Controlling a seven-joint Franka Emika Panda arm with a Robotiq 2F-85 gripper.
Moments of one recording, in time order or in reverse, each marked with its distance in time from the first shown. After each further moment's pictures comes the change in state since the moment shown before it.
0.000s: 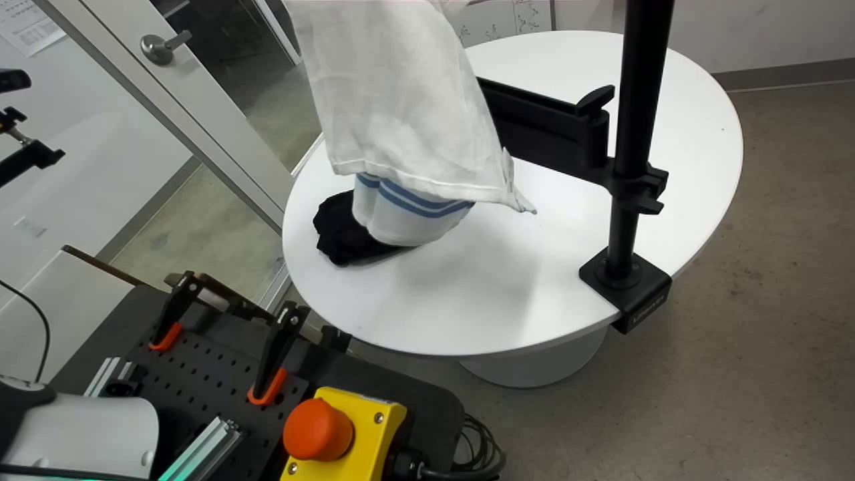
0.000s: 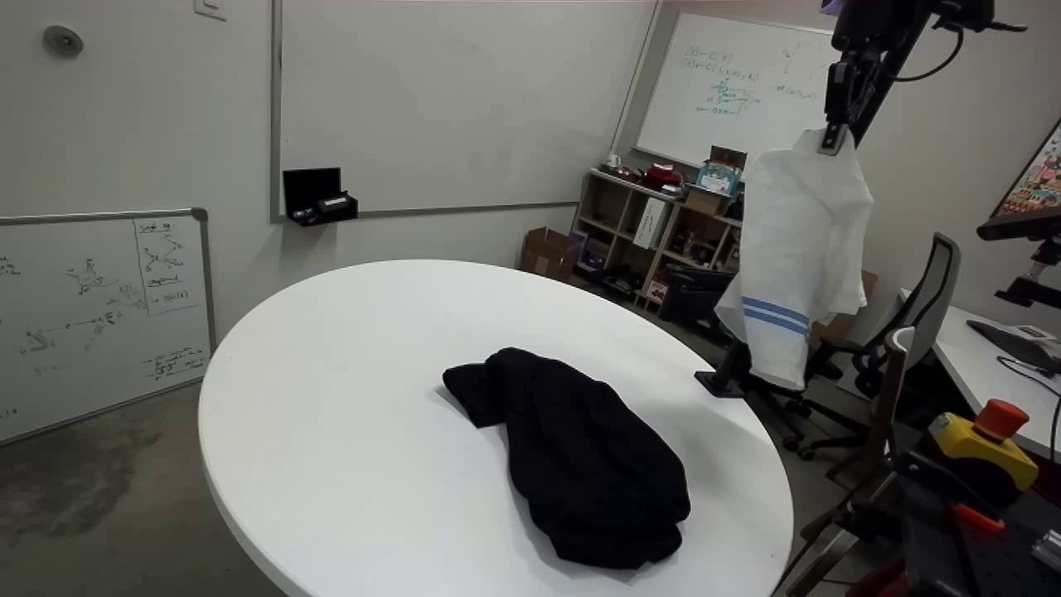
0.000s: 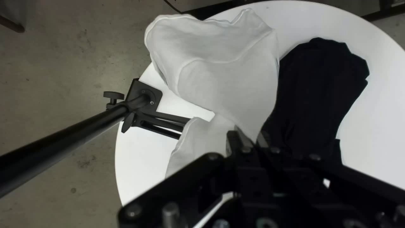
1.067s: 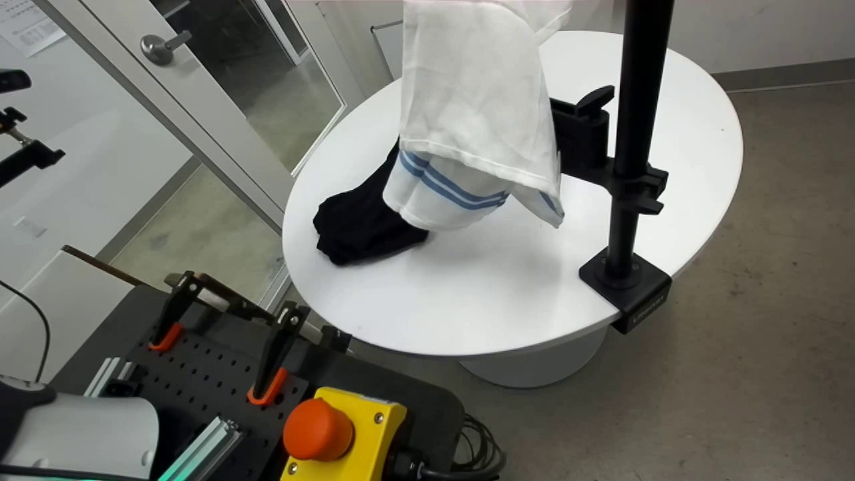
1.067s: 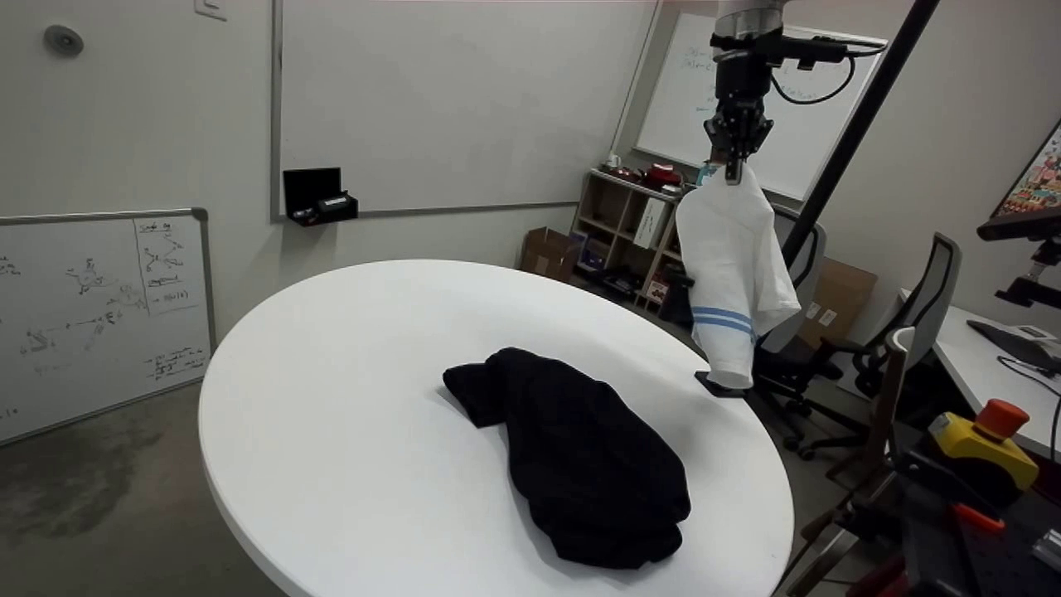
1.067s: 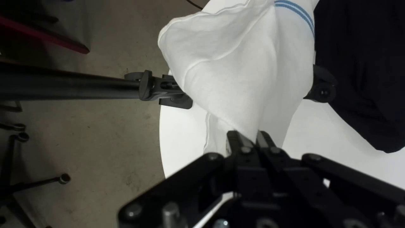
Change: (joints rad) arm -0.011 0.529 0.024 0.518 -0.011 -0.132 0.317
